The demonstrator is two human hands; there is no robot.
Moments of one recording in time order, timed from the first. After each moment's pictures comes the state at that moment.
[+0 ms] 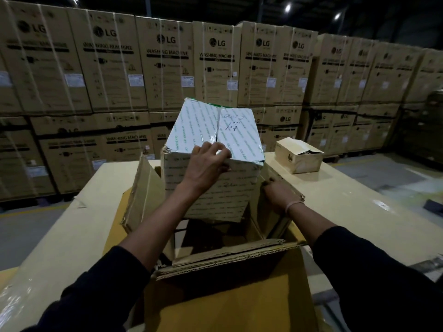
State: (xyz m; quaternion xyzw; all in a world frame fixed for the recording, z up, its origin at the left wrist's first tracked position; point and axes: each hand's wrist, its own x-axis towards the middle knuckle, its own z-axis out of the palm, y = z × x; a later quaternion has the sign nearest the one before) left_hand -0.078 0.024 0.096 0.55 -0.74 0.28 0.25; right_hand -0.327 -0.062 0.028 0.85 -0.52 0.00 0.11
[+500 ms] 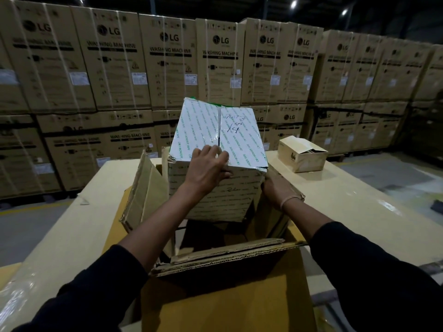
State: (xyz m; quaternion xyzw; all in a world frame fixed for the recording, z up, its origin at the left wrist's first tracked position) left_hand -0.088 0.020 0.085 0.60 -0.72 0.28 0.20; right_hand -0.317 -0.066 0.035 0.78 -0.60 0.17 -0.03
